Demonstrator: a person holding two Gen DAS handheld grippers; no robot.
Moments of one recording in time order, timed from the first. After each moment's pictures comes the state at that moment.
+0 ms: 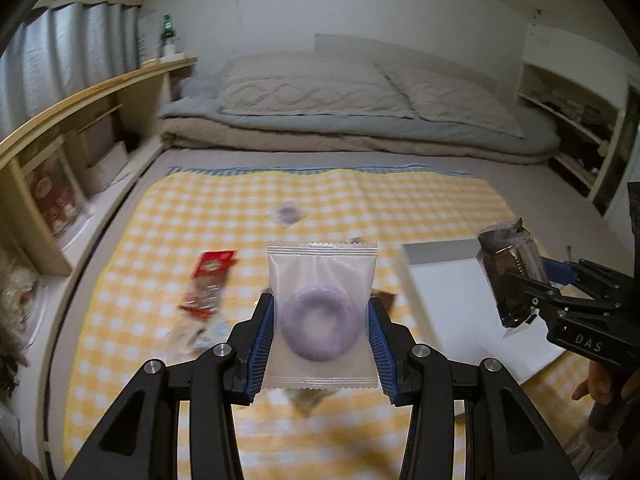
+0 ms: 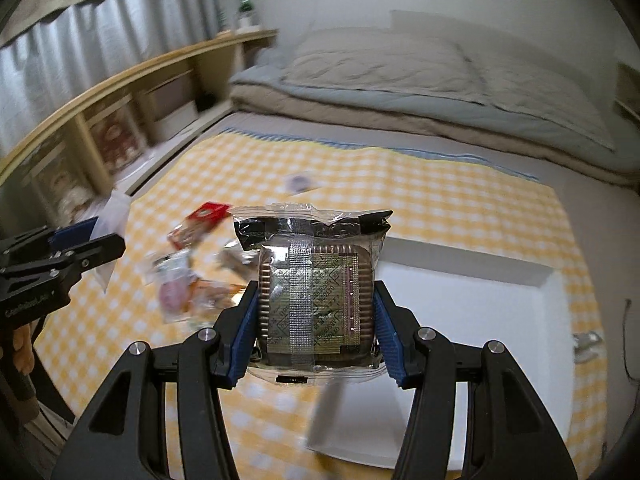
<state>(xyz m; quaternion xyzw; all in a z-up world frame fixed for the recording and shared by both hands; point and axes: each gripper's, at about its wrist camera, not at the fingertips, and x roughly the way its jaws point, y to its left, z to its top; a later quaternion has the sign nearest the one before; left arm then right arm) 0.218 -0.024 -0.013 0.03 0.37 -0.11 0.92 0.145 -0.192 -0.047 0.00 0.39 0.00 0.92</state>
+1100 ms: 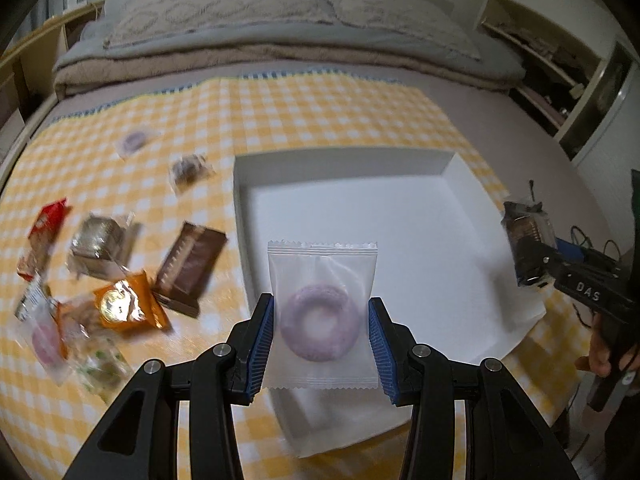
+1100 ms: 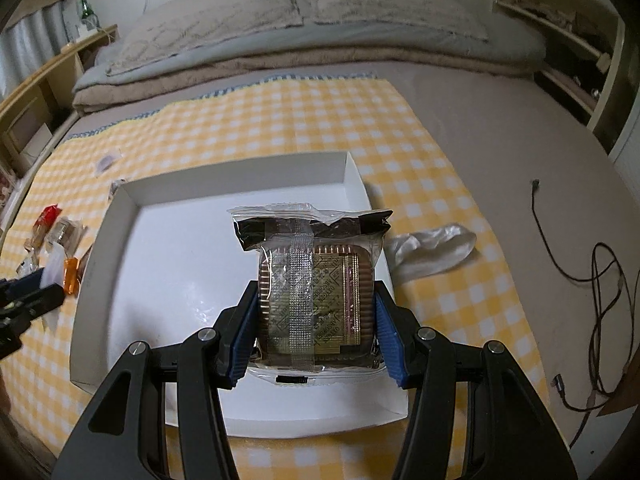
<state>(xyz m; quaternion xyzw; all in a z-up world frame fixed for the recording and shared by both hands) 0.329 -0.212 -0.133 0.03 0.50 -0.19 0.84 0.085 -0.413 -0.098 0.06 0.47 -0.18 0.86</state>
